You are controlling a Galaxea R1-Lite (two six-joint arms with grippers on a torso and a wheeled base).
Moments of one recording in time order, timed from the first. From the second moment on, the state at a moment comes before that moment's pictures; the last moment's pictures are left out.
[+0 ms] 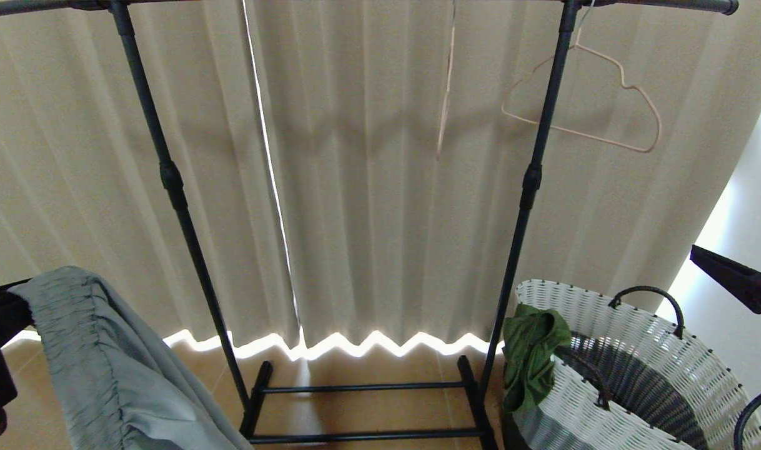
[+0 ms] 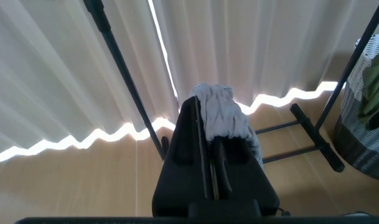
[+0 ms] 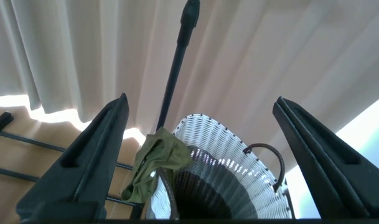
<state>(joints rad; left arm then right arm) -0.38 0.88 -0.65 -0.01 0.25 0.12 -0.01 1.04 -0.56 -0.36 0.14 -0.22</state>
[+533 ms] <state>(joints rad) -0.38 0.88 -0.65 -0.01 0.25 0.12 -0.01 1.04 -0.56 -0.36 0.14 -0.22</state>
